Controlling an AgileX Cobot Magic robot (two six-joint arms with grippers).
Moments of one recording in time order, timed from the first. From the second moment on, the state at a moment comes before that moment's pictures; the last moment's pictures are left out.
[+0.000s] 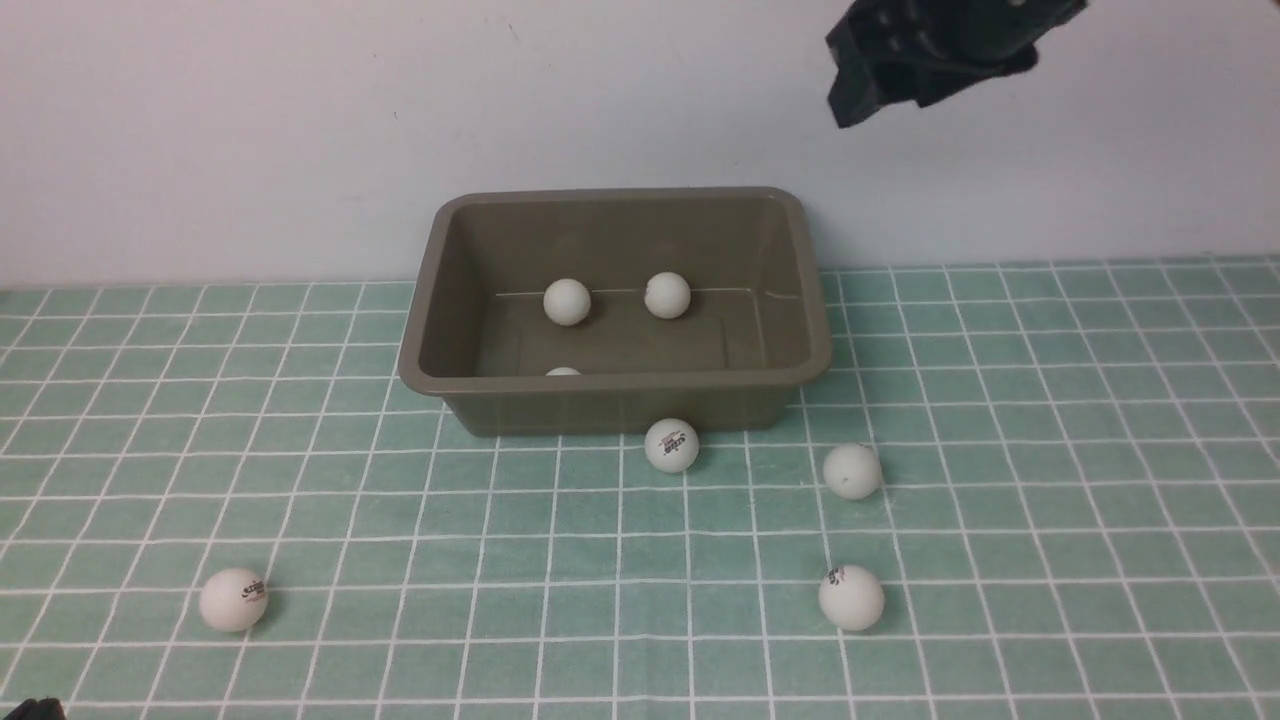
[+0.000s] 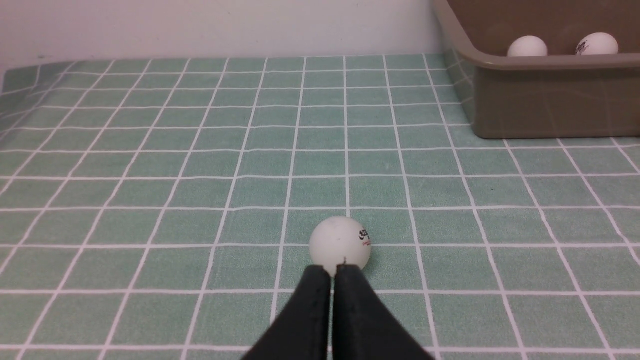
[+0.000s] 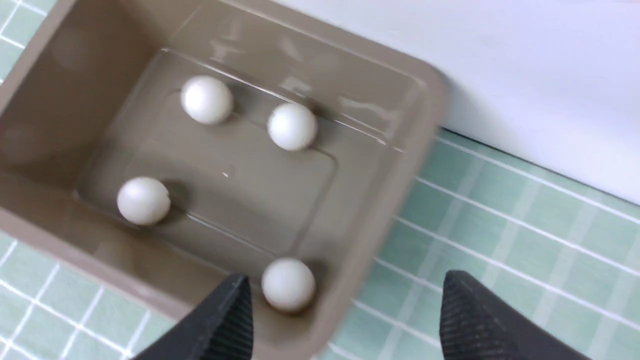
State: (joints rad) right arm 0.31 1.98 -2.15 0.16 1.25 -0.14; left arm 0.07 -0.01 0.03 -0.15 0.34 0.11
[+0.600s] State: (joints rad) right arm 0.32 1.68 -1.39 0.20 1.22 -0.13; left arm 0.07 -0.01 0.03 -0.15 0.34 0.11
